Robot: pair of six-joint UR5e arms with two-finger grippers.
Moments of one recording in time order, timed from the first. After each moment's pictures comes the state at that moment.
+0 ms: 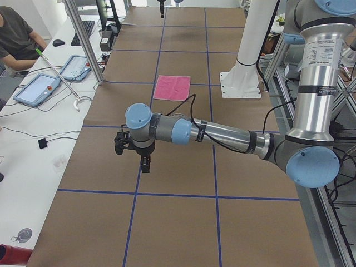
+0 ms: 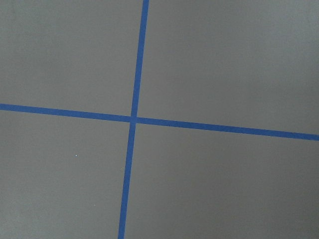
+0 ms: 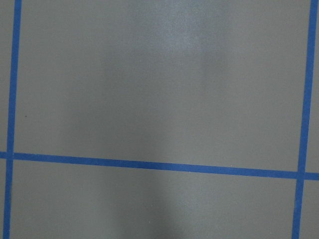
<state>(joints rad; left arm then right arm) -1.49 -1.61 -1.73 -1.56 -2.40 -0.25 1.33 -1.37 1.61 -1.54 2.36 0.29</state>
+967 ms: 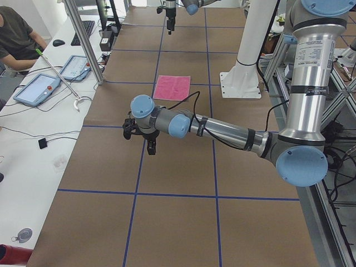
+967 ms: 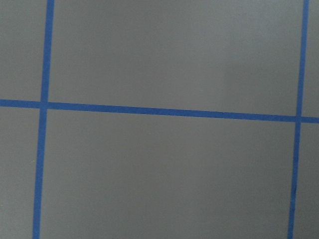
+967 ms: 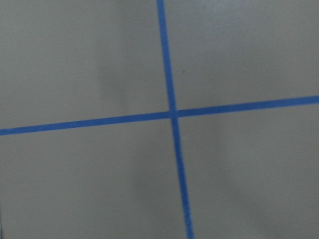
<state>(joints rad) -1.35 -1.62 -1.77 -1.66 -2.50 -0.46 0.93 -1.36 1.90 -1.35 2.29 1.20</state>
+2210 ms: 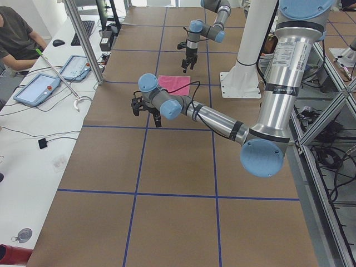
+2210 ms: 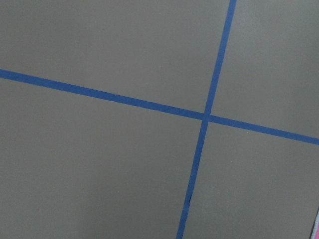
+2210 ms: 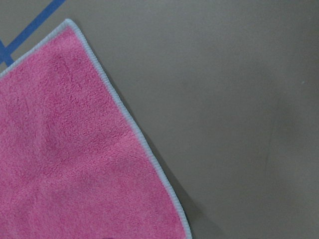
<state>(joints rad) -1.07 -1.76 -1.77 -1.86 -2.41 -1.04 0.38 -1.06 1.78 -1.33 1.74 2.01</state>
